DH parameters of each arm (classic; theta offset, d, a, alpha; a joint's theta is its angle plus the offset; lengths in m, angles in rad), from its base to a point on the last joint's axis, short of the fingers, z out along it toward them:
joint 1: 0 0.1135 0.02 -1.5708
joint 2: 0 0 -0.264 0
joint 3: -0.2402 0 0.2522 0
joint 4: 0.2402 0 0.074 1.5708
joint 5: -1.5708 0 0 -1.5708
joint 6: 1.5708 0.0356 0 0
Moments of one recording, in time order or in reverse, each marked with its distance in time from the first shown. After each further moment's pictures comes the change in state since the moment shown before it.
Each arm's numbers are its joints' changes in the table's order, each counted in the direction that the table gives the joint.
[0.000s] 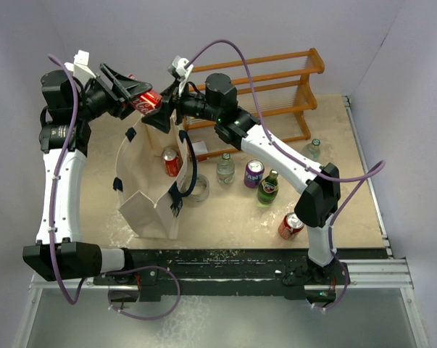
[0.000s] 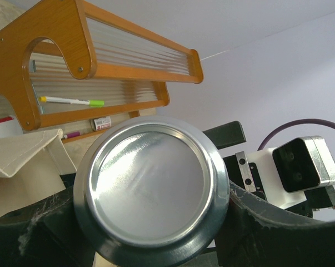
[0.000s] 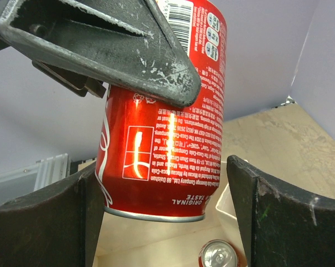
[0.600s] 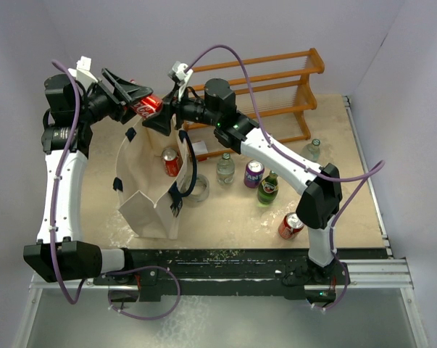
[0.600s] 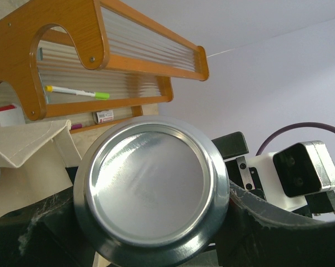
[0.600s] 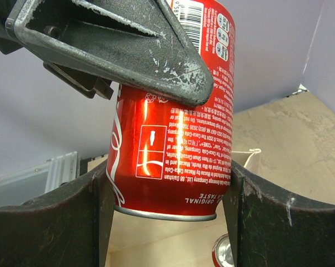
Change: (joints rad) left arm 0.007 -0.008 0.049 0.003 -0.002 -0.006; right arm 0.010 -0.023 0.073 -0.038 -0.013 0.050
